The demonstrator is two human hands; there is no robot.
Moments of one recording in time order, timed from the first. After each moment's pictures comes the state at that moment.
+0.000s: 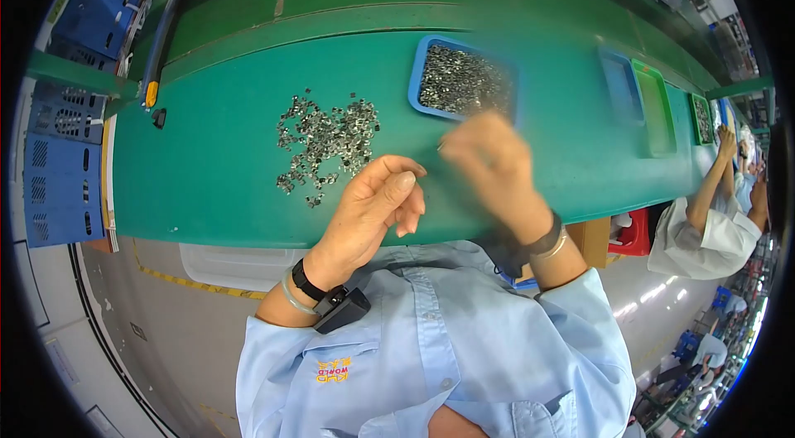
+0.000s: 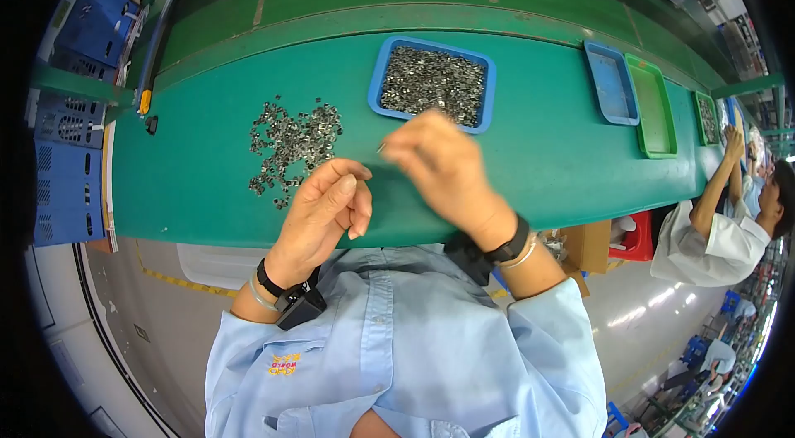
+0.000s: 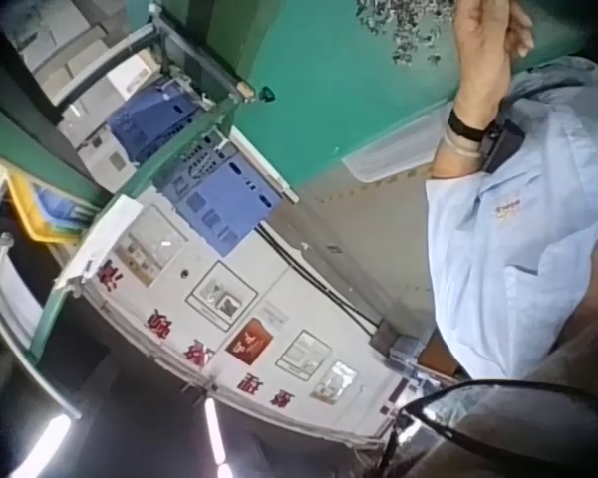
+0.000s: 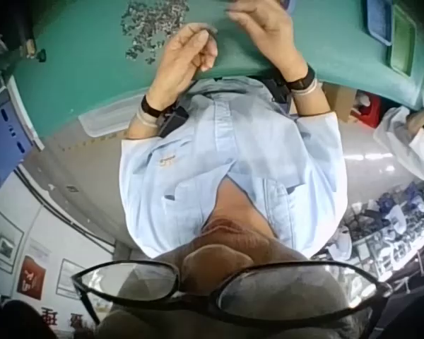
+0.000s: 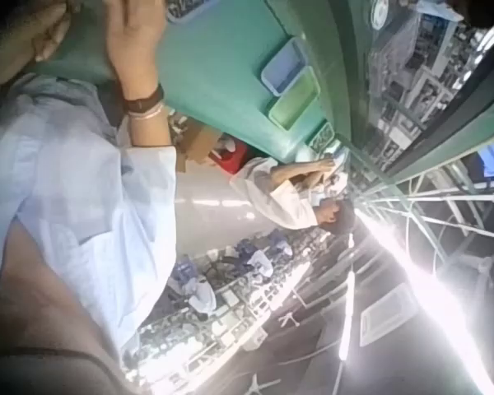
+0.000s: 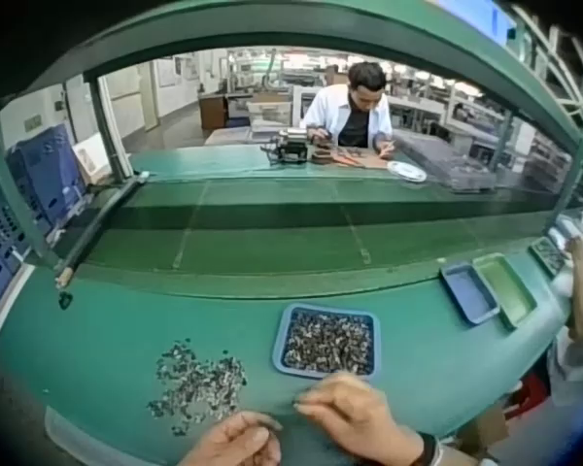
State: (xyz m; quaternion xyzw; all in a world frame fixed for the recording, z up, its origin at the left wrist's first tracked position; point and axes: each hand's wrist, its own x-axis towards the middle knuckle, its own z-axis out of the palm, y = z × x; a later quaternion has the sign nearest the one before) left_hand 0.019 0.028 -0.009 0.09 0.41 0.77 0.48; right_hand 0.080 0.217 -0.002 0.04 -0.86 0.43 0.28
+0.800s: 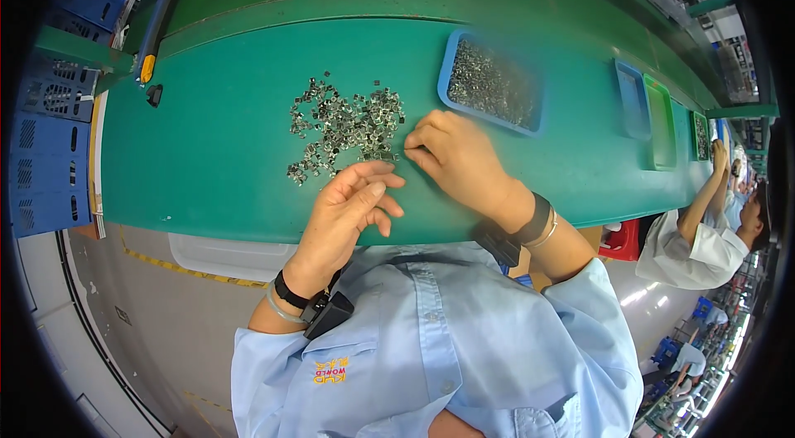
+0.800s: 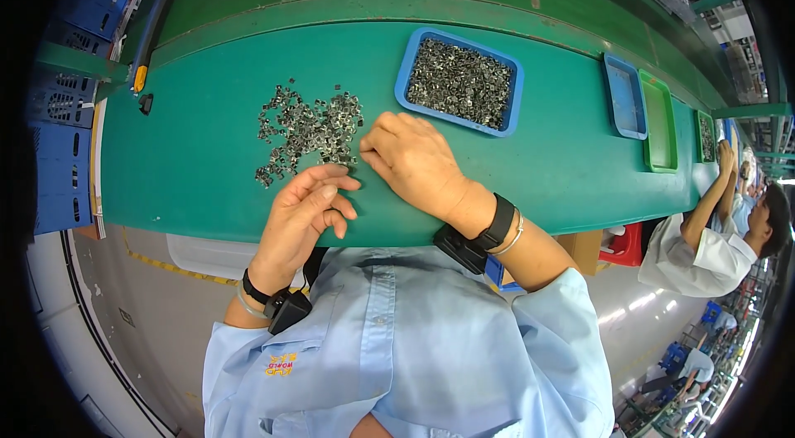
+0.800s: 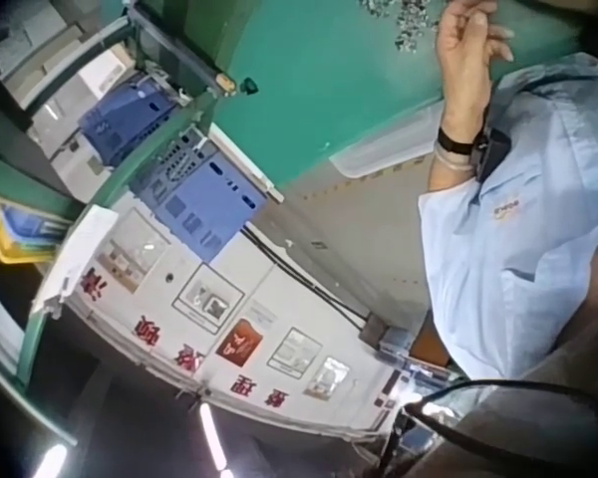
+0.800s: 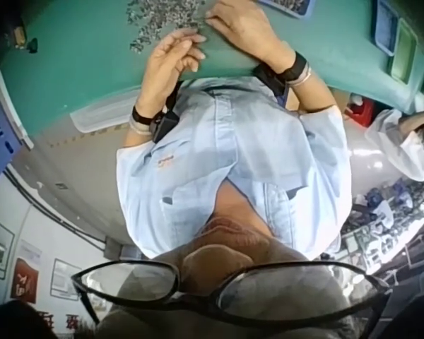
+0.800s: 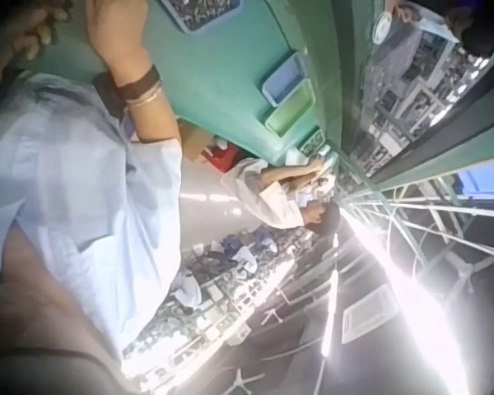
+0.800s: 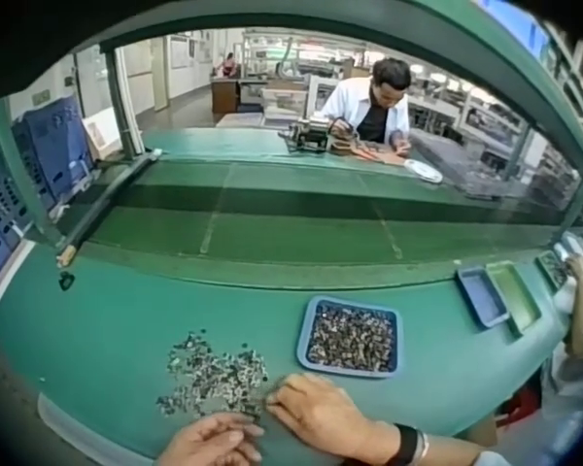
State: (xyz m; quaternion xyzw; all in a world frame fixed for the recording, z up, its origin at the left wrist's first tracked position) left_hand 0.005 -0.021 -0.028 0.03 0.48 0.75 0.45; right_hand 0.038 0.185 -0.042 0.09 -0.93 0.31 0.14
